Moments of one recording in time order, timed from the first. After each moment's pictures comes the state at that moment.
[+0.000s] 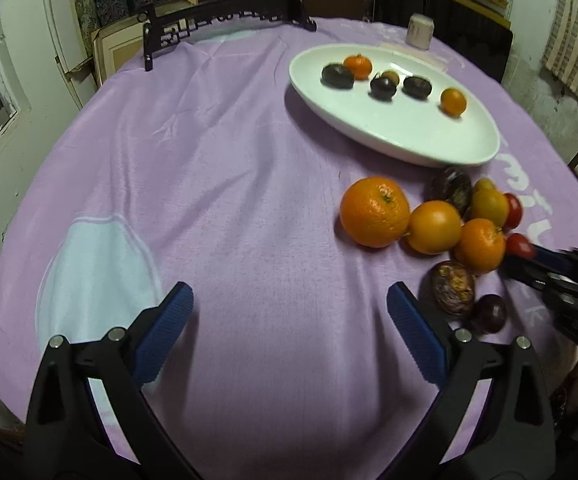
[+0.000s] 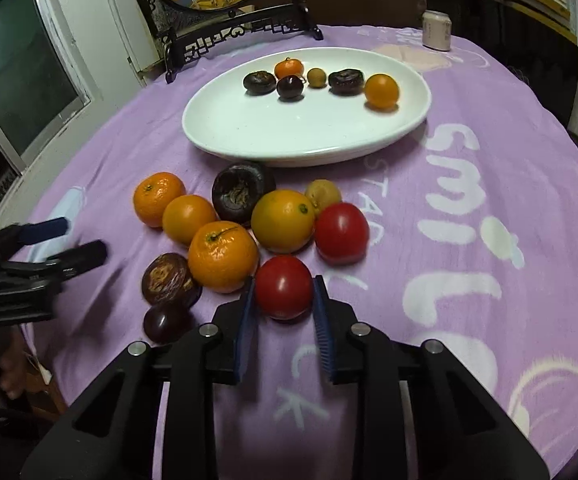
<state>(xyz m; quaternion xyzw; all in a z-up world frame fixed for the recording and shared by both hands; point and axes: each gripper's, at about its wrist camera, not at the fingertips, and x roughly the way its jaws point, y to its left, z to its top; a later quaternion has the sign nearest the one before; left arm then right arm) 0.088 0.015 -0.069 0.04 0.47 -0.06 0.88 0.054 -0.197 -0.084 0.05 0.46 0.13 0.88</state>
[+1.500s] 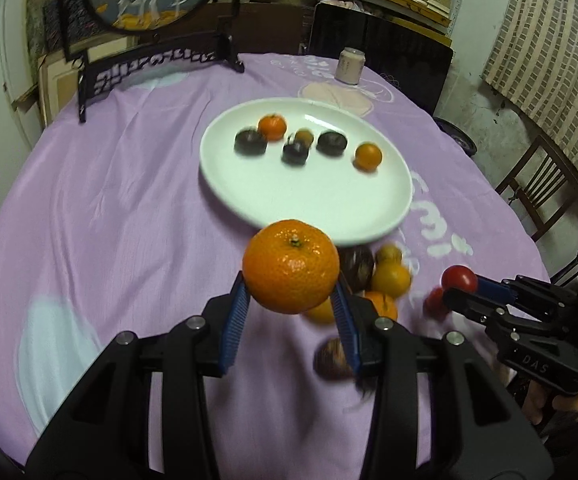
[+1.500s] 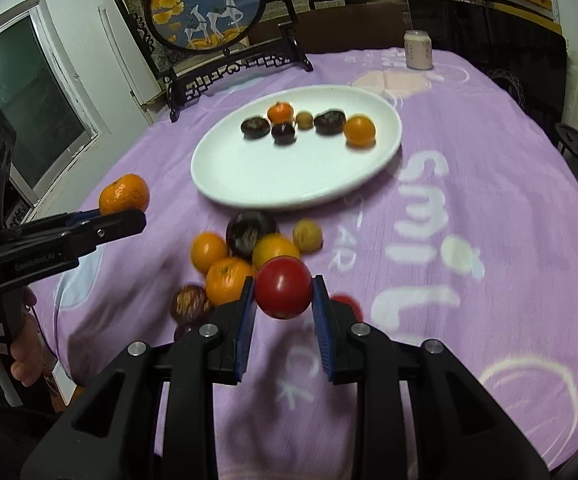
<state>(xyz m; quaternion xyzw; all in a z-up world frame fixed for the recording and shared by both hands) 0.115 -0.022 -0.010 0.01 0.44 -0.17 0.88 0.062 -0.219 -0.043 0.08 0.41 0.14 0.90</state>
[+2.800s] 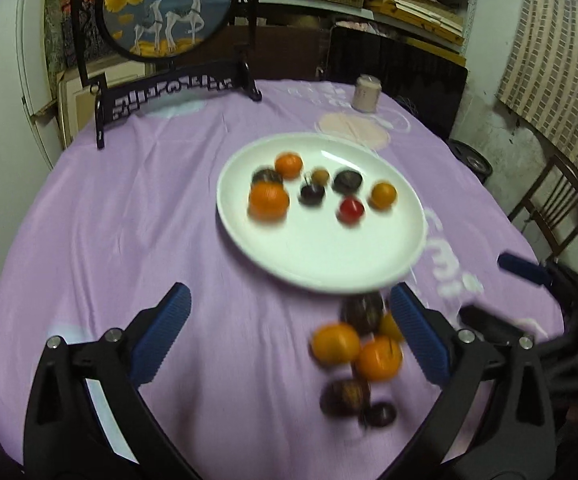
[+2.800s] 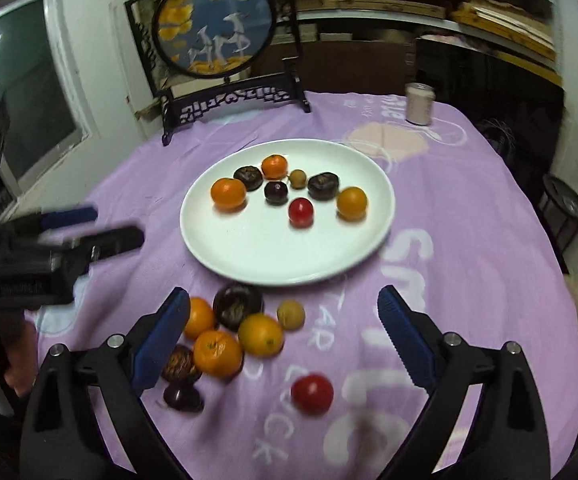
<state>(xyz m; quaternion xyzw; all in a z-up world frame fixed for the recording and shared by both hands) 0.114 -0.026 0.005 0.01 0.40 -0.14 0.90 0.072 -0.215 -0.013 0.04 0.38 0.11 0.92</state>
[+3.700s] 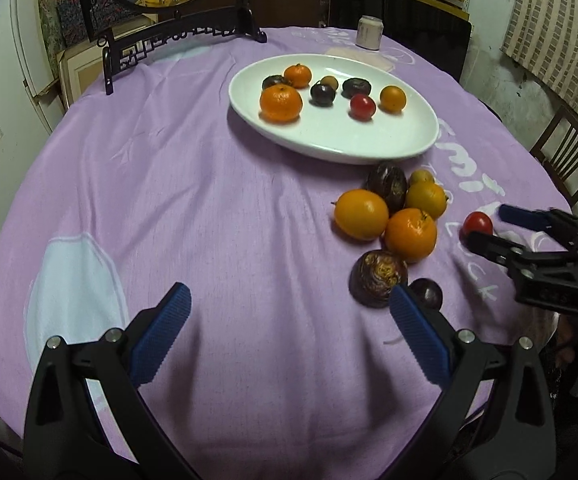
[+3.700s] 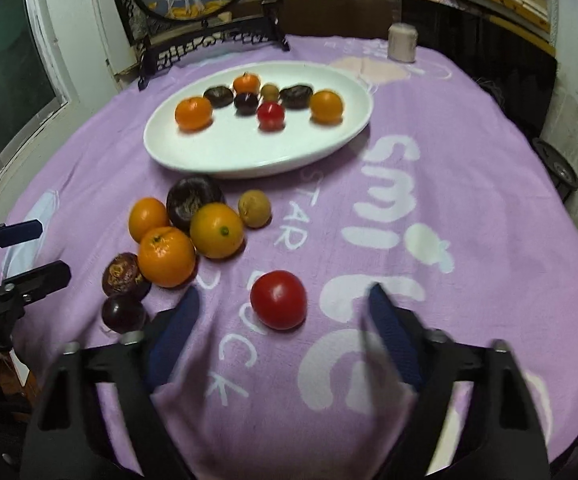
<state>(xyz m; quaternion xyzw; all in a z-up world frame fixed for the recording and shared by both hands) 0.064 -0.010 -0.052 0.05 0.46 -0.12 0.88 0.062 -0.219 -0.090 0.02 0.46 0.09 0.88</state>
